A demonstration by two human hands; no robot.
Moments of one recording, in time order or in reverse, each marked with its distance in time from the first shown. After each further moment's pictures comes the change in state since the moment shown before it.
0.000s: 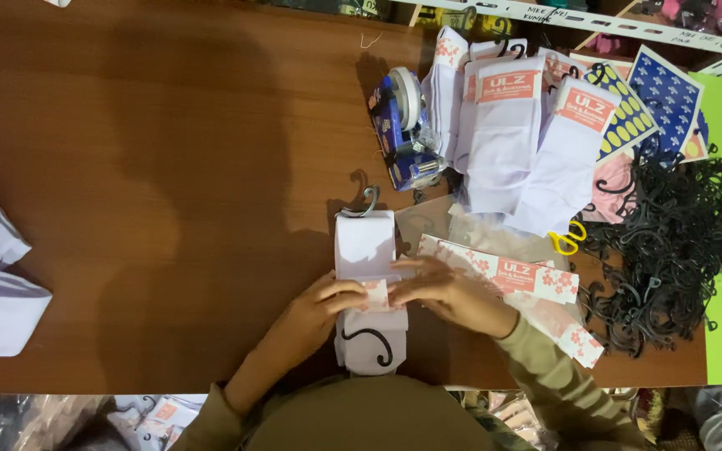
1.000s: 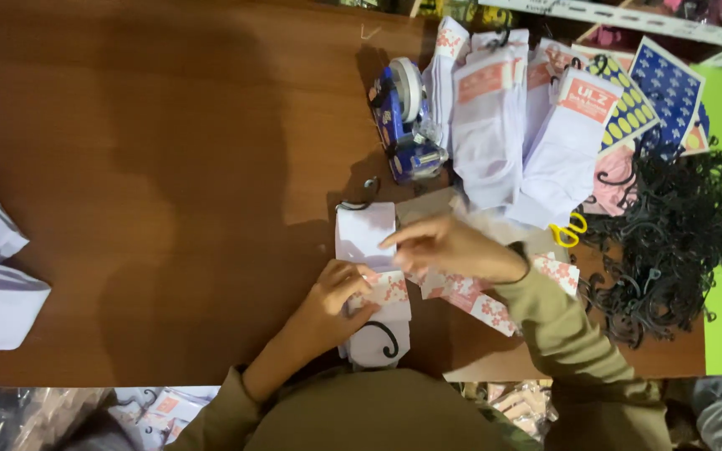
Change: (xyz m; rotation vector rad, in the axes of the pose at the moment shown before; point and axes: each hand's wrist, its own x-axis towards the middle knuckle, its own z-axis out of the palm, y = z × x) left_hand 0.021 0.014 0.010 -0.130 0.139 -0.029; right_hand 0.056 -0.009 -0.039 0.387 -0.134 0.783
